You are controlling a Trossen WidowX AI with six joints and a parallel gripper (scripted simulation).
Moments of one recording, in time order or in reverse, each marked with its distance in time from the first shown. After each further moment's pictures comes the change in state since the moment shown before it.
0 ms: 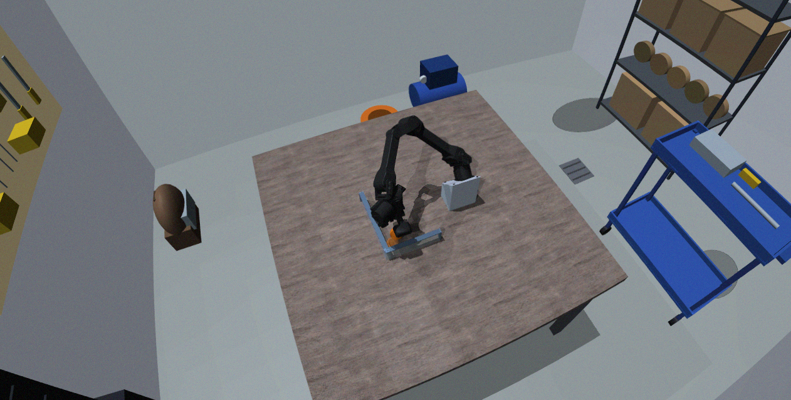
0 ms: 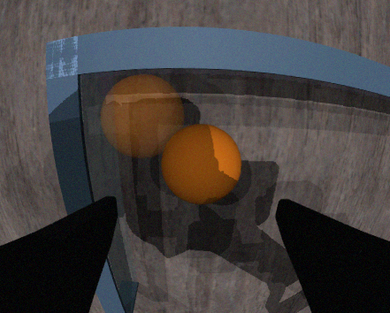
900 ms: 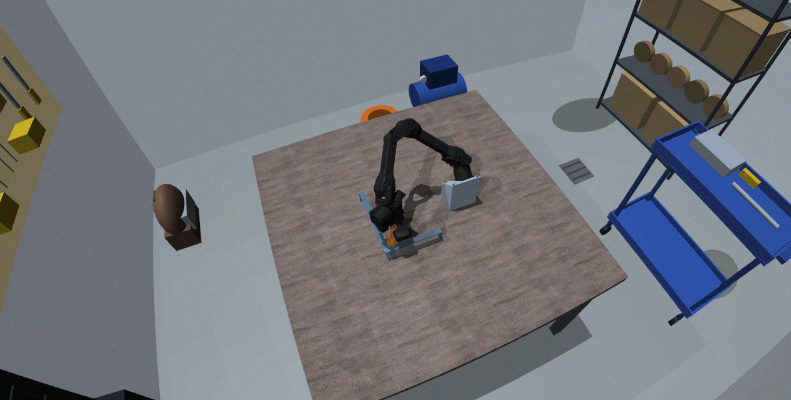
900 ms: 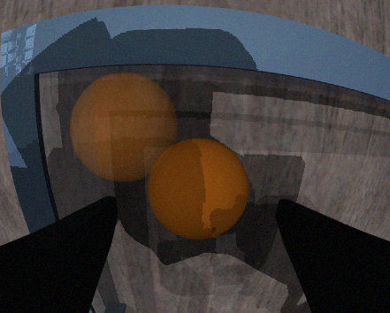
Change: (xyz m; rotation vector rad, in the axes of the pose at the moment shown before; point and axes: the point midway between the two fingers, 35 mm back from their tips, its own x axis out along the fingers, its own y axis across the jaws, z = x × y) arm 0.033 -0.005 0.002 -0.029 0.001 -0.009
